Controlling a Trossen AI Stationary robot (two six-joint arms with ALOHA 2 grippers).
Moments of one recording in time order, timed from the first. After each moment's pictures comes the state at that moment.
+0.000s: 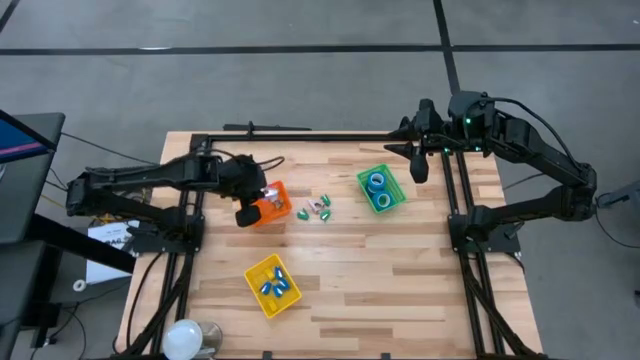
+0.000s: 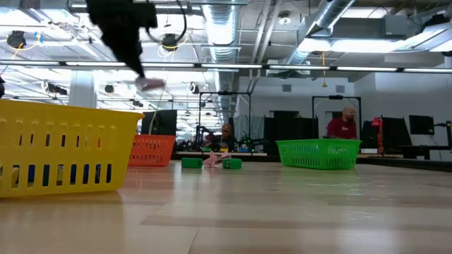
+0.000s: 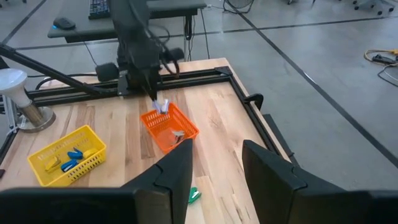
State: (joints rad) left arm 0.19 1.12 0.97 -0.86 -0.10 -0.04; right arm -0.32 1.10 1.47 -0.78 -0.07 -0.07
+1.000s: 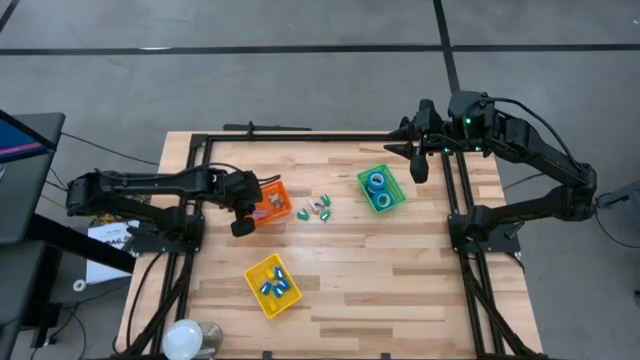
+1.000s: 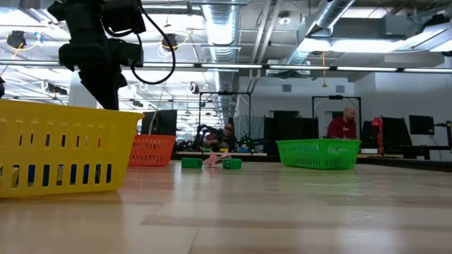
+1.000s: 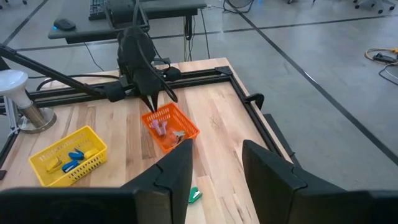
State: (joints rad) left arm 0.19 1.12 0.73 -0.80 -0.10 -0.03; right arm -0.32 1.10 1.47 -0.78 -0.07 -0.06
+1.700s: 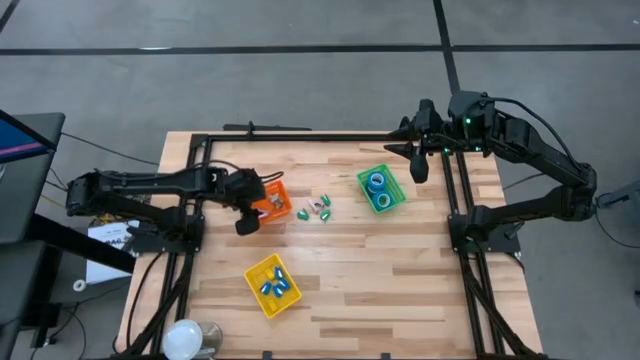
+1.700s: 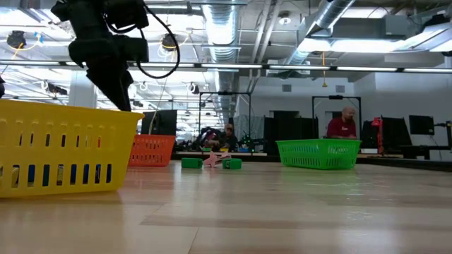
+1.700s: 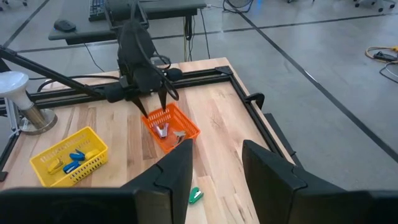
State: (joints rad) left arm 0.19 1.12 0.74 -0.72 -0.09 -0.03; right arm -0.32 1.10 1.47 -0.78 -0.07 -0.05
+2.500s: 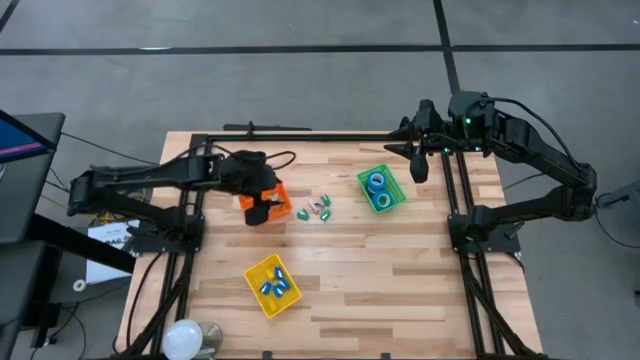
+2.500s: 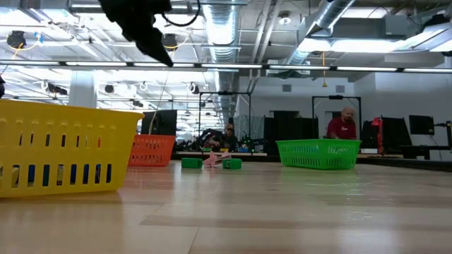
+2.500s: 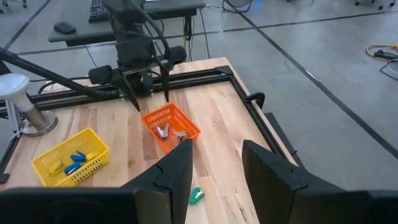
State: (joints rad) left arm 0.18 1.15 0.99 -0.62 -0.05 0.15; right arm -0.32 1.10 1.47 -0.78 -0.07 -0.04
